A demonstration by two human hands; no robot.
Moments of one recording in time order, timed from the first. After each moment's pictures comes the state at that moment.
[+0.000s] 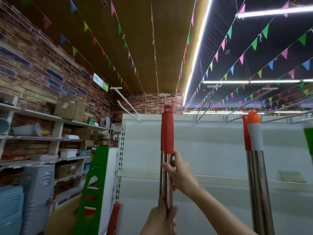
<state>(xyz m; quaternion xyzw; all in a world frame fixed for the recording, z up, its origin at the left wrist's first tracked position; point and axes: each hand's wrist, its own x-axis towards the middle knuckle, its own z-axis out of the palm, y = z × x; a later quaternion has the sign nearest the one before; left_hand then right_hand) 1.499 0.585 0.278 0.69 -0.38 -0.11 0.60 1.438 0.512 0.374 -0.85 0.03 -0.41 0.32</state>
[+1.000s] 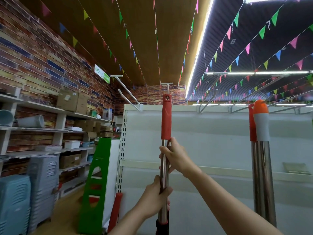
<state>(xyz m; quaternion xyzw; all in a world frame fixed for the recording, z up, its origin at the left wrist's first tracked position) 1.531 0.591 0.294 0.72 -0.47 -0.01 0.51 1.476 0.500 0.390 -0.84 0.03 -0.37 0.39</state>
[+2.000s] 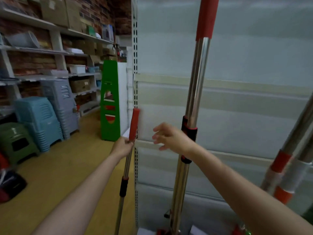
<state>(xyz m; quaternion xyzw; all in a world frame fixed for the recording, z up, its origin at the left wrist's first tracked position) 1.672 0.662 0.131 0.85 -0.16 -0.08 0.50 1.529 0.529 0.203 -0.87 0.06 -0.10 0.48</state>
